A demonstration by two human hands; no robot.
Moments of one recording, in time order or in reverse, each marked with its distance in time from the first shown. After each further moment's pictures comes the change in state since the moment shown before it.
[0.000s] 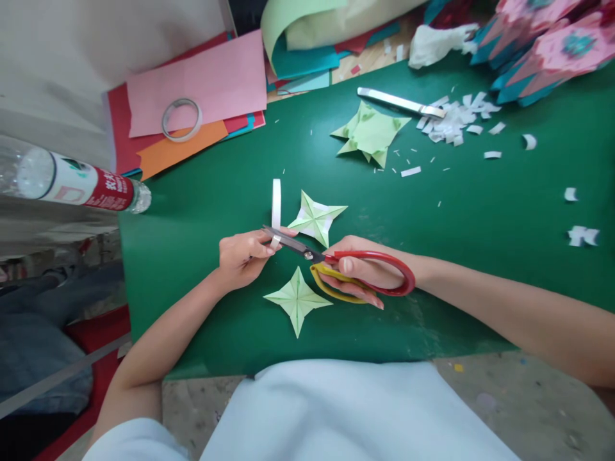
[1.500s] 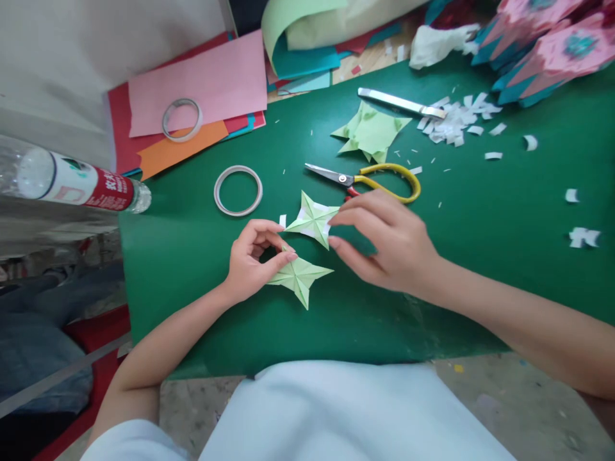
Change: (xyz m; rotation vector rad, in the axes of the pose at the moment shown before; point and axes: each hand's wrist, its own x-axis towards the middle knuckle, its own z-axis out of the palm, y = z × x) left_hand -0.004 0.015 0.027 -0.170 0.181 -0.463; right_hand -0.008 -0.012 -0.002 -1.524 0.764 -0.562
